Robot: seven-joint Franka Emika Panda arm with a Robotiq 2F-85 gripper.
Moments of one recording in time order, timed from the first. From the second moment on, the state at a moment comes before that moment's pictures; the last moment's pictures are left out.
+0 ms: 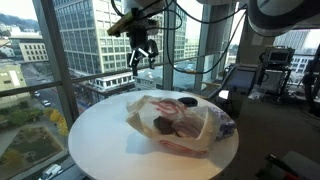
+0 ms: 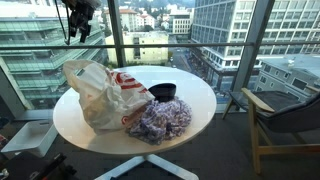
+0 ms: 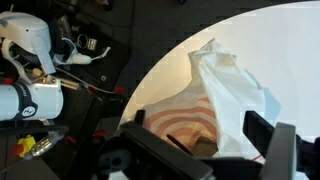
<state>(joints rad) 0.38 0.77 0.10 -0.80 0.22 1.14 1.62</state>
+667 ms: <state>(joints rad) 0.44 0.69 0.10 -0.87 0.13 1.21 1.61</state>
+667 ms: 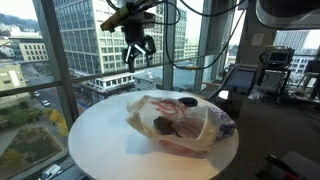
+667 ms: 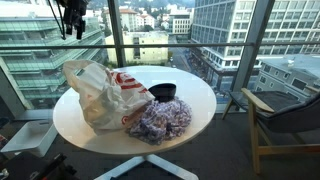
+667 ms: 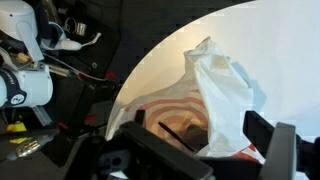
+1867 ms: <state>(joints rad) 0.34 0.32 0.05 -1.77 0.01 1.66 1.61</state>
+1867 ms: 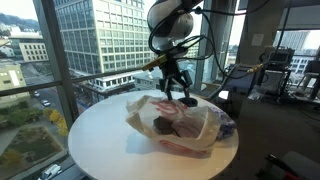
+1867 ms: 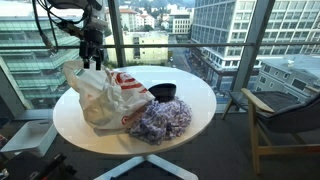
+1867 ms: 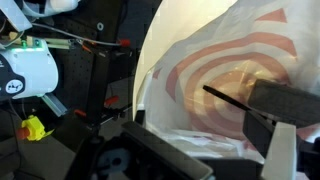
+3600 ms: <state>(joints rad) 0.35 0.45 0.10 -2.00 -0.46 2.29 1.45</state>
